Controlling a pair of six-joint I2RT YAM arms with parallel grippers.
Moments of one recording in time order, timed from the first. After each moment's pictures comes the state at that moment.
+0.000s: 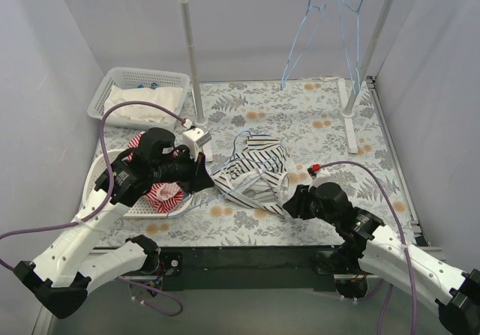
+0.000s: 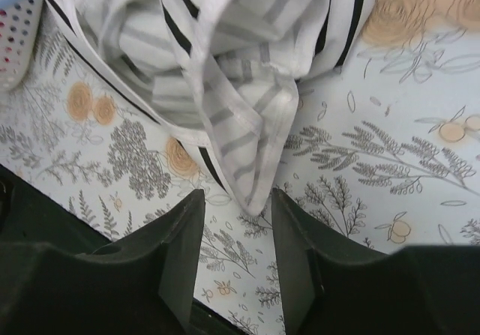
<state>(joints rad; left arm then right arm) -0.61 0.94 1.14 -0.85 0.43 -0.16 0.79 0.58 0.25 -0.27 0.00 0.63</state>
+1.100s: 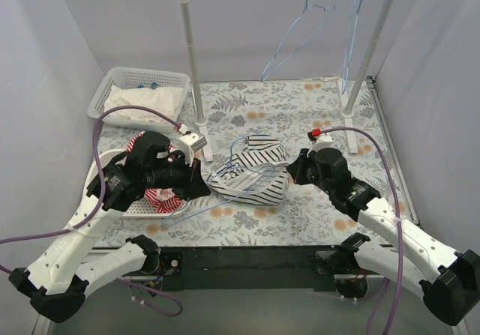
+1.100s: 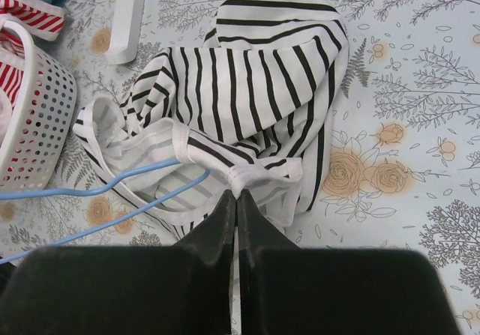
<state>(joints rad) -0.64 0.89 1.17 -0.96 0.45 -0.22 0.66 0.88 0.61 -0.20 0.10 0.47</state>
